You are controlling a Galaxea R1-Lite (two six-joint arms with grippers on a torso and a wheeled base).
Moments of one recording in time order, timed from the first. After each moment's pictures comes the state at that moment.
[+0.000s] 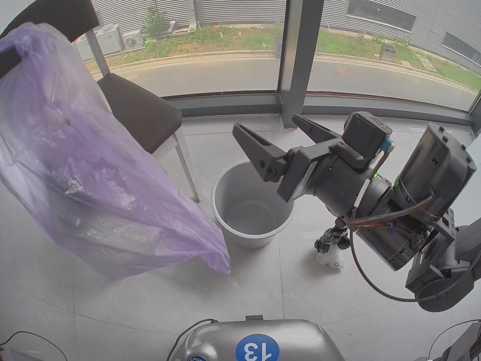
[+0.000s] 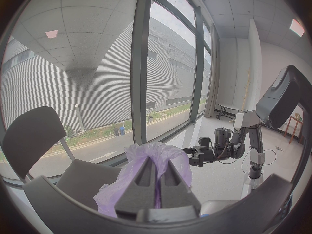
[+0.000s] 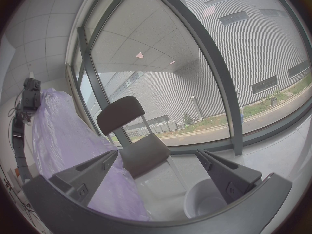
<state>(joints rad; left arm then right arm) -0.83 0.98 -1.27 0.23 0.11 0.31 0.91 1.74 -0.84 -1.22 -0.20 0.10</state>
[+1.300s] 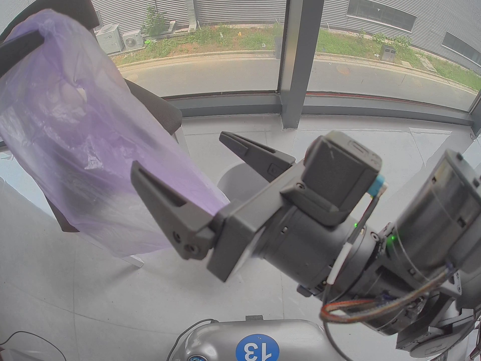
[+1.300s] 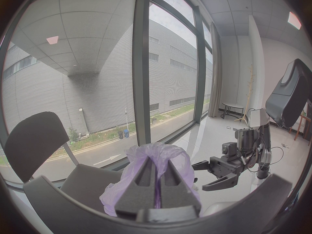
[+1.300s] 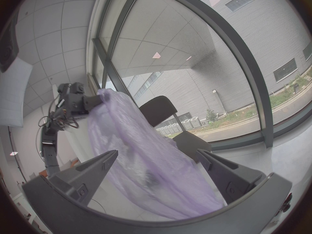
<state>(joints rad) -0.81 1.02 -1.27 0.15 0.11 0.34 1.12 1.77 -0.85 -1.22 -0.19 0.11</state>
